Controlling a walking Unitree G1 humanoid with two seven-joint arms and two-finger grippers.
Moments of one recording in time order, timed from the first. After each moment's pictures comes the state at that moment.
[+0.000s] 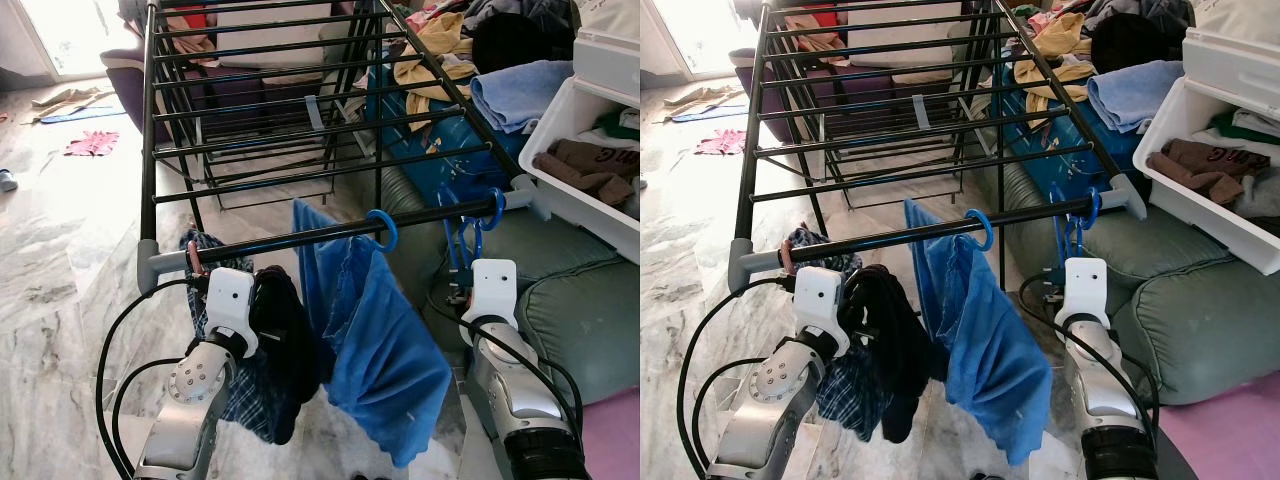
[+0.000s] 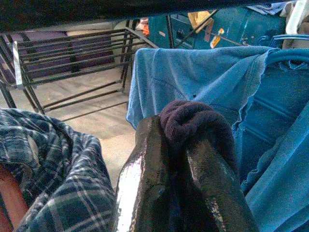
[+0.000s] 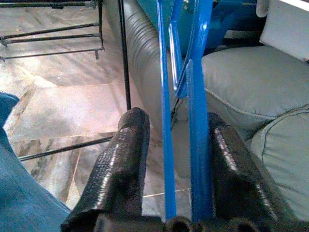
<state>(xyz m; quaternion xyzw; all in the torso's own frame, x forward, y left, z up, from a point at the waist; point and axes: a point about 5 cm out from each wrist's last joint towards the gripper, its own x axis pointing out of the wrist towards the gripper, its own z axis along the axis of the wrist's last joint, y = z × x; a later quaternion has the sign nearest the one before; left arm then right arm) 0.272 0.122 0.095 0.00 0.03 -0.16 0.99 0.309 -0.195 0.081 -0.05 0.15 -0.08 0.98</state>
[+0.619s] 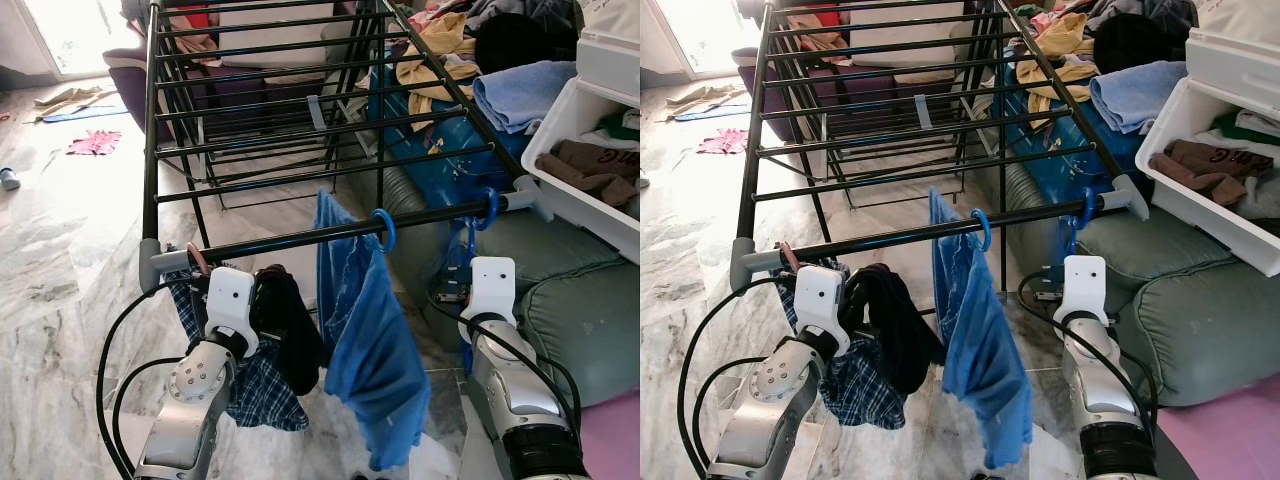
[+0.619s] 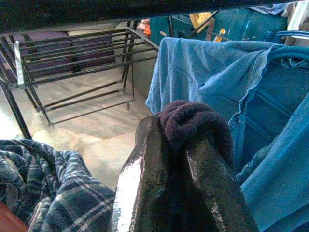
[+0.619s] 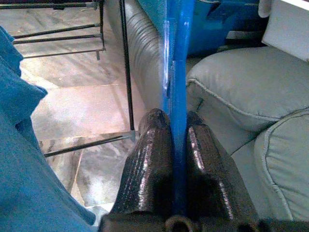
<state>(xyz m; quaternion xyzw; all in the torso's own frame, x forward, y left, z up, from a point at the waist) 0.272 0.122 0.095 0.00 0.03 -0.16 0.99 0.310 -0.195 0.081 -0.04 0.15 -0.08 0.98</state>
